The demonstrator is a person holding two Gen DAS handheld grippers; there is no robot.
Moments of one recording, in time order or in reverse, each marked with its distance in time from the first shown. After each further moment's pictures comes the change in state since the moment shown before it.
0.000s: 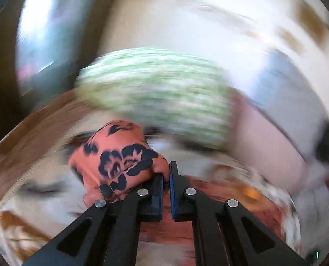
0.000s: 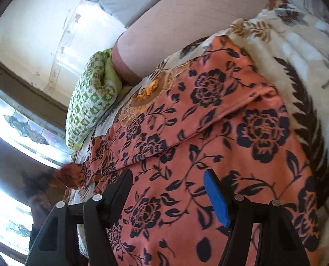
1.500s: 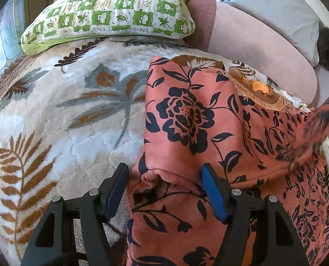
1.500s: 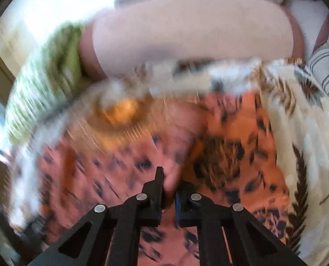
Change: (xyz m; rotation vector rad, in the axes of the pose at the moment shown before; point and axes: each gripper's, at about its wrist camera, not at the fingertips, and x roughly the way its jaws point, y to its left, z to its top) left arm 0.105 -0.054 -0.147 0.229 0.323 0.097; right arm 0.095 0.083 0.113 -0.223 -0.001 -0.388
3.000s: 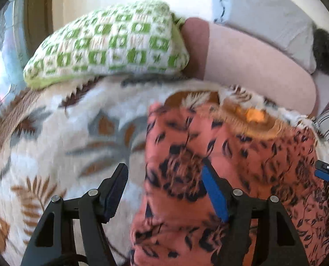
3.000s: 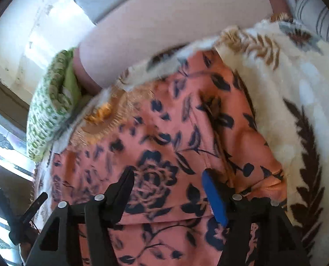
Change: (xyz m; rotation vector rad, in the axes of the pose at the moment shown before) left arm -0.020 -0.003 0.036 0.048 -0.130 0.026; right arm 0.021 -0.094 -0.042 0.140 0.010 0.172
